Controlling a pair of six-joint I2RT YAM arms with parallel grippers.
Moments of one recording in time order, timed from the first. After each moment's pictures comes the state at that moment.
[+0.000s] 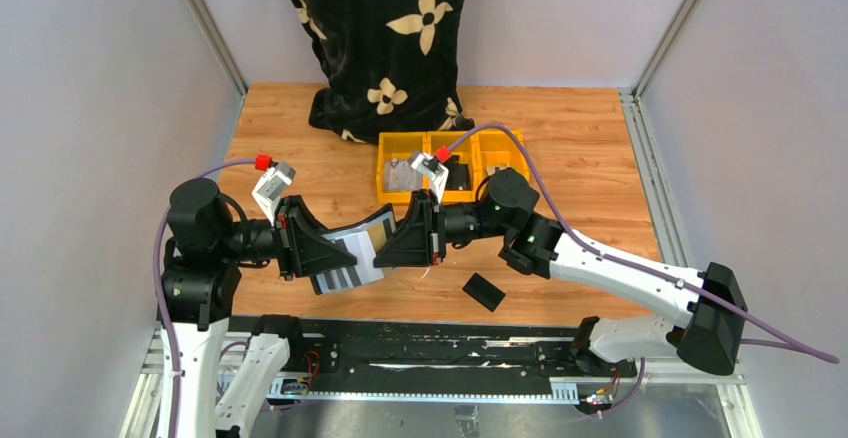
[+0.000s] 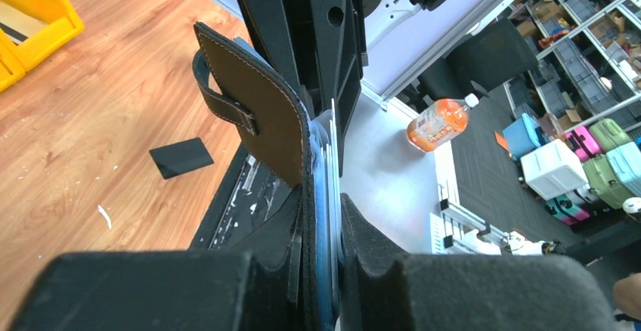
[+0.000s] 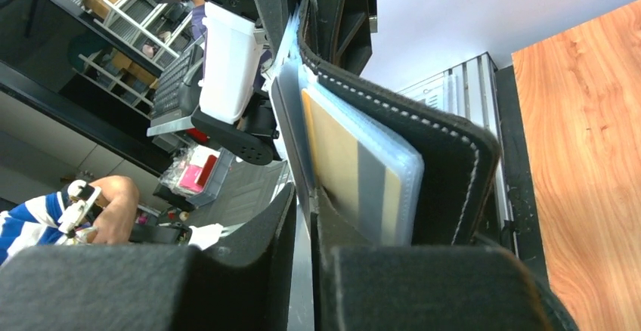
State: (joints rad) left arm -0.05 0.62 1.07 -0.67 1.38 -0.38; right arm 1.04 1.22 0.99 0.42 -0.72 0.82
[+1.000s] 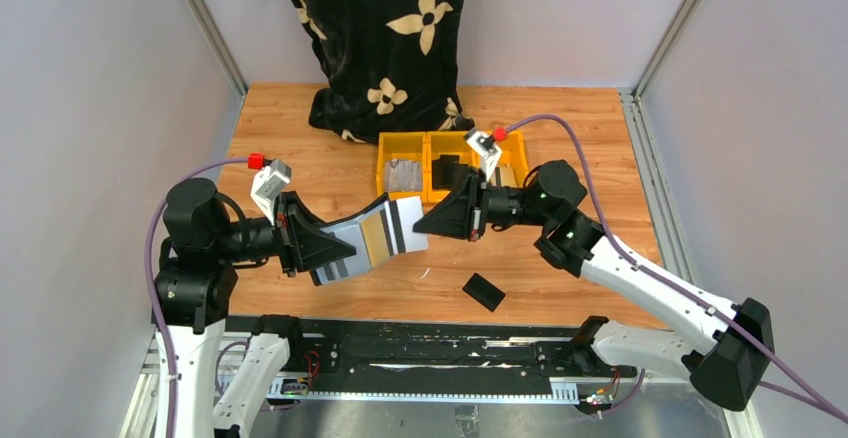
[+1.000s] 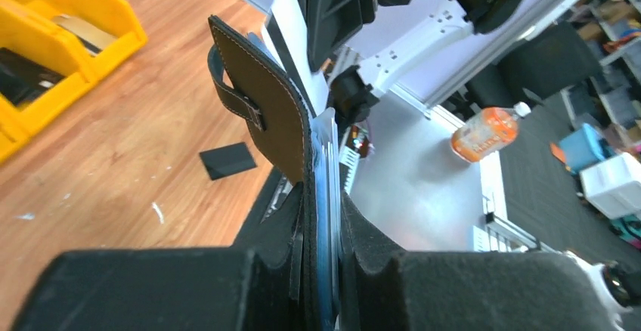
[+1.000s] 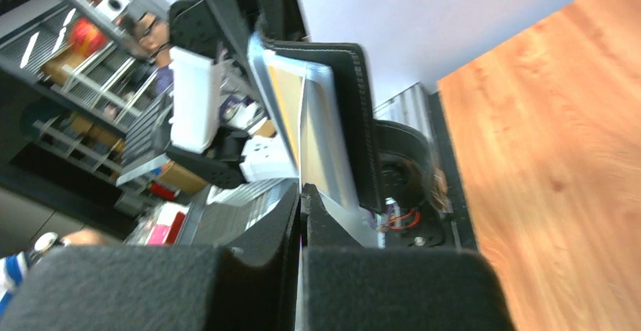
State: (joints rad) left arm -0.05 0.62 1.10 -0.71 1.30 -0.30; right arm 0.85 1.07 0.89 0.40 -0.75 0.85
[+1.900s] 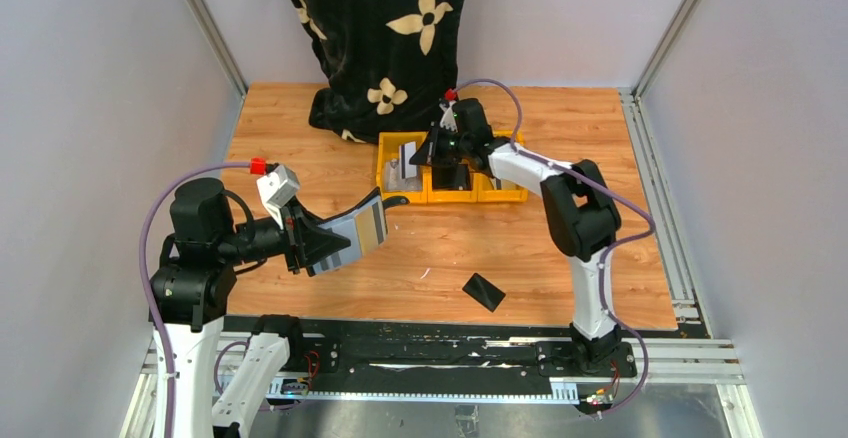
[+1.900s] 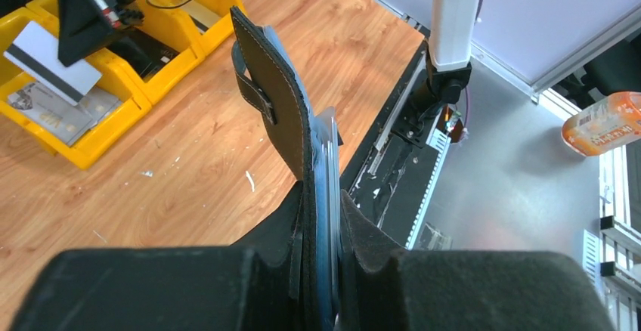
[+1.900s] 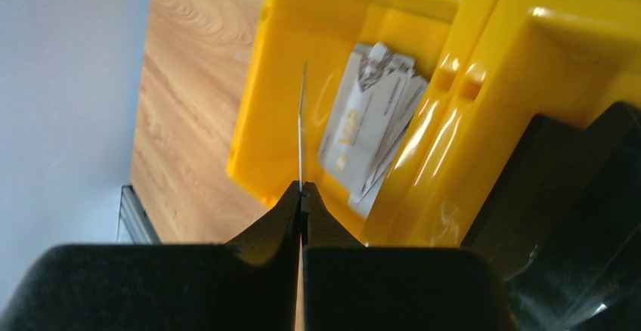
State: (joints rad) left arm -0.05 0.64 1.15 -0.93 1.07 0.05; right arm 0.53 2.05 1.49 0.04 -0.48 0.64
